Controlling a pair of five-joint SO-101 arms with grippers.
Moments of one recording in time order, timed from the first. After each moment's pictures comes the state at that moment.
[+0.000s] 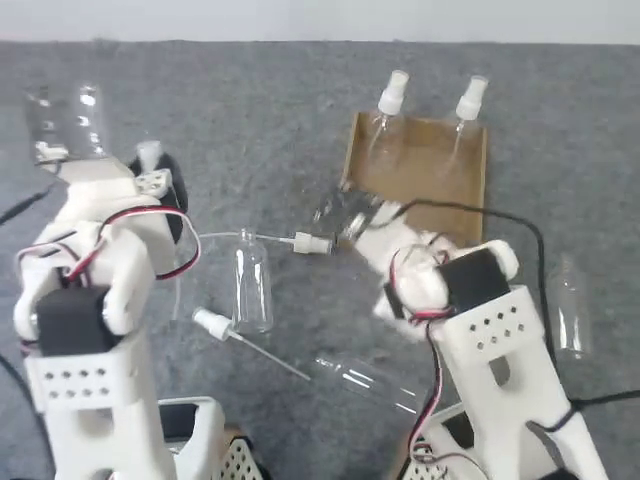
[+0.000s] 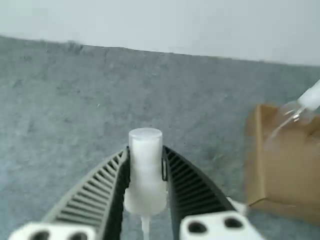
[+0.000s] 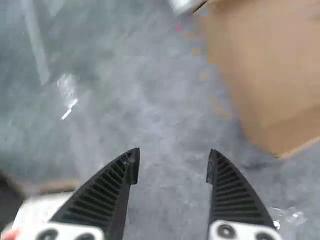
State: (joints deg) left arm -11.1 -48.4 23.6 73.1 6.2; right arm -29.9 -38.4 27.9 96.1 32.2
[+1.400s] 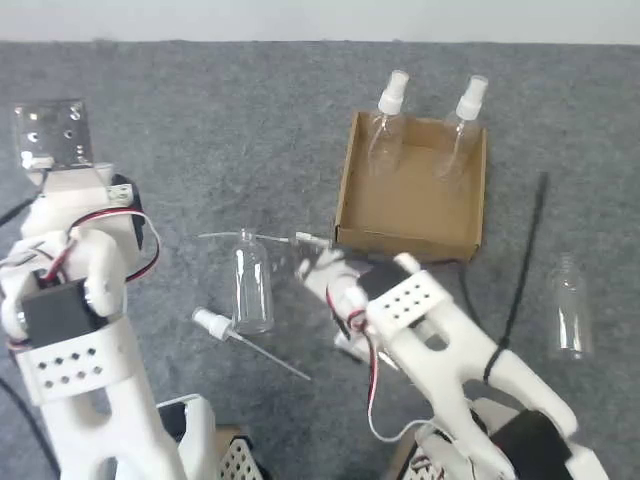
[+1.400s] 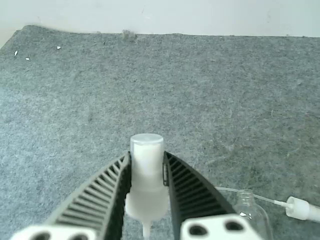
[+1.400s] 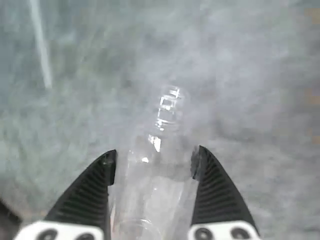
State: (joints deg) left arm -22.5 -47.9 29.1 69.8 -3.6; right arm -38.2 -20.8 44.7 69.3 25.1
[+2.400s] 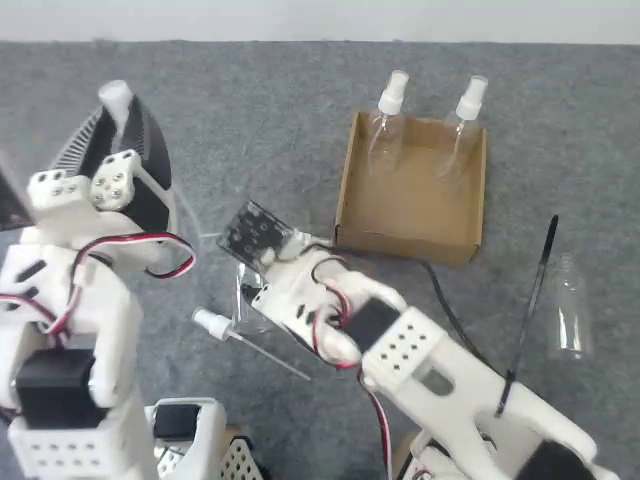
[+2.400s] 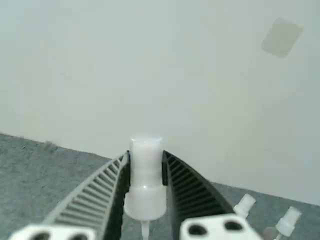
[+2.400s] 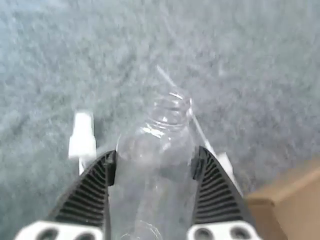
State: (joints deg) left arm -6.3 -57.3 18.7 58.6 21.1; right arm -51.4 -32.7 52.3 27.0 10.3
